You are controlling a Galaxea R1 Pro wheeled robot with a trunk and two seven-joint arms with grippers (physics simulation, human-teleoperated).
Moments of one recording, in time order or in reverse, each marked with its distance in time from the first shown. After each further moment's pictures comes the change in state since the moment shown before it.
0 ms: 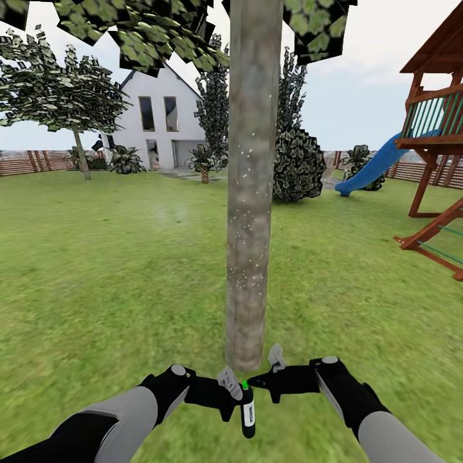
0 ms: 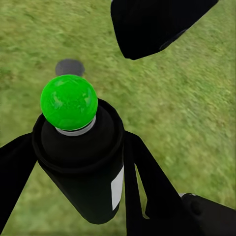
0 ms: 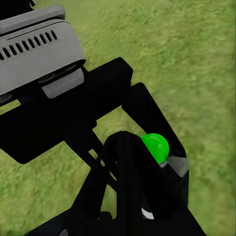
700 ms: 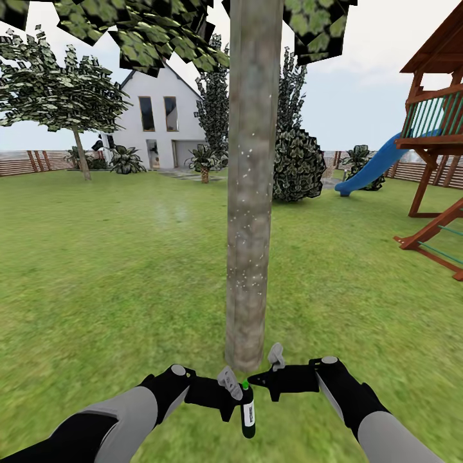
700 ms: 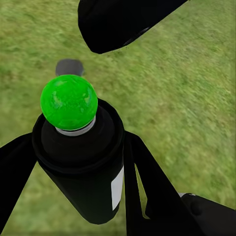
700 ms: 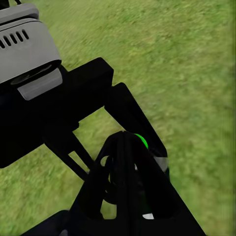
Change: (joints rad) left arm 0.000 0.000 0.000 0.000 0.000 0.000 0.000; right arm 0.000 0.002 0.001 0.001 0.002 -0.001 -0.053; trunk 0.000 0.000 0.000
